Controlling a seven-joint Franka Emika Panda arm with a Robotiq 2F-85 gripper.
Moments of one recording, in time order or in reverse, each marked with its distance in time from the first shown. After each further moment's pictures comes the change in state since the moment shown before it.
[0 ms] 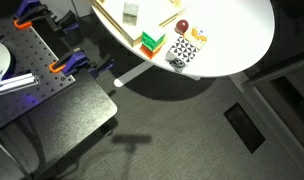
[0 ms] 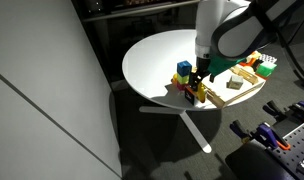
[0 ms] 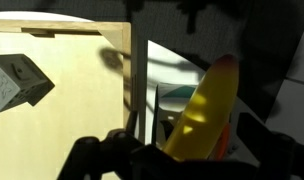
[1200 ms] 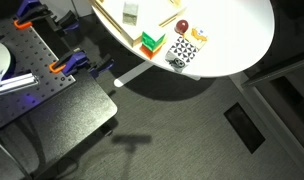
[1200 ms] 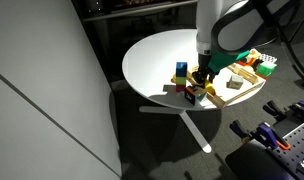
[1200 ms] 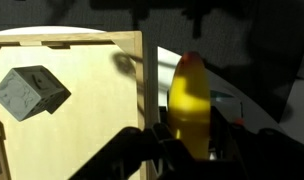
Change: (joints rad) arm 0.002 -0.019 -0.016 0.016 -0.002 -0.076 0.042
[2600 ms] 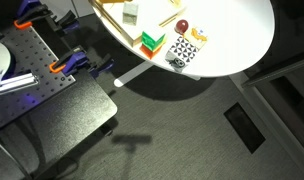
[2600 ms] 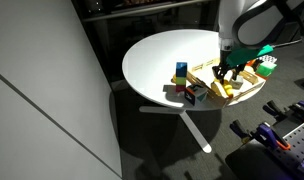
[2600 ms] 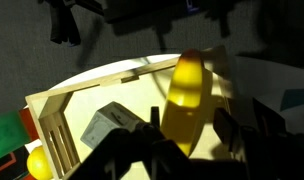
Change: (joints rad) arm -0.095 -0.069 -0.082 -0.114 -0.047 -0.021 0.110
